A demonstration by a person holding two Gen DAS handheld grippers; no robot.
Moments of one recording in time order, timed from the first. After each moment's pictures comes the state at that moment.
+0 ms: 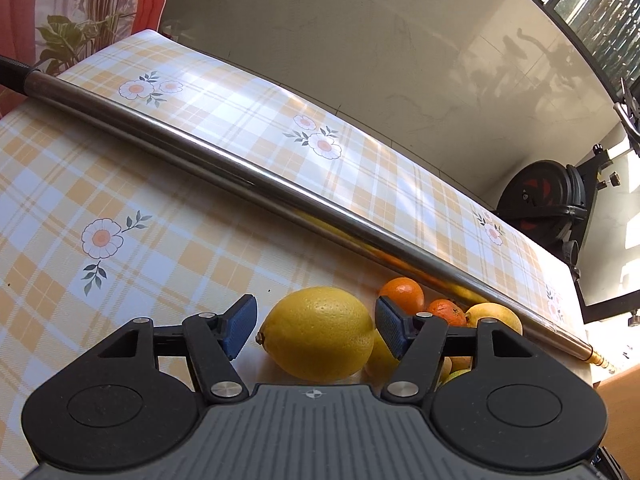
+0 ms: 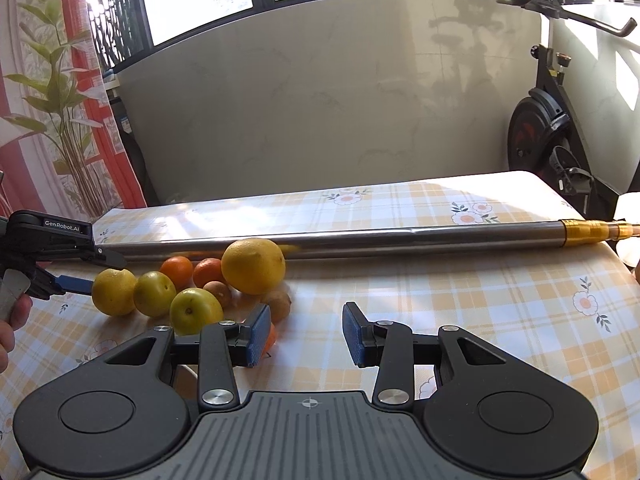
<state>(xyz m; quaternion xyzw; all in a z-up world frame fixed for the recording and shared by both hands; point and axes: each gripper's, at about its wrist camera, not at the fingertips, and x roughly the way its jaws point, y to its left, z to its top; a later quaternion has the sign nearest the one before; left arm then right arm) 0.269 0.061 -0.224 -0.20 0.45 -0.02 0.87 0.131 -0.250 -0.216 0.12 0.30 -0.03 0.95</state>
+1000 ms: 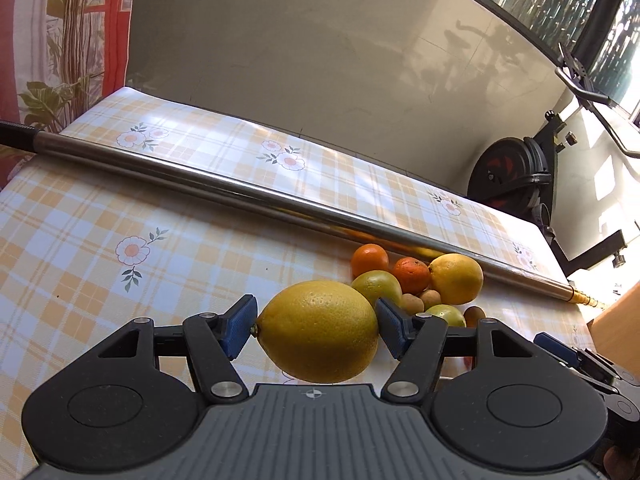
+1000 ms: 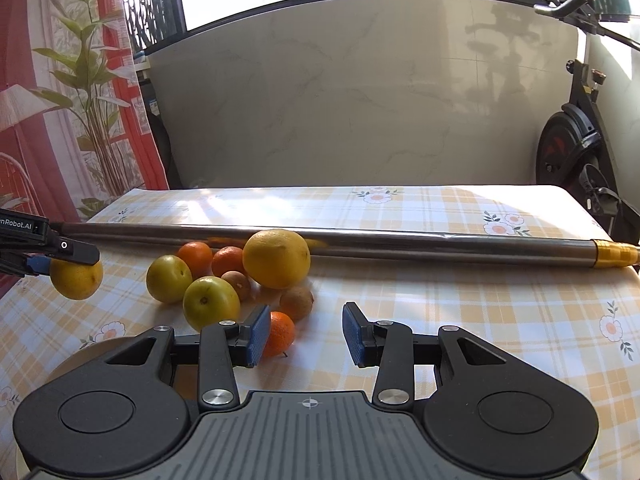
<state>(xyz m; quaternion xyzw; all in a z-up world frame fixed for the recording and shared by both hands) 0.193 0.057 -0.185 -0.12 0.39 -0.08 0.91 0.146 -0.237 -0.222 0.08 0.30 0.02 0.95</state>
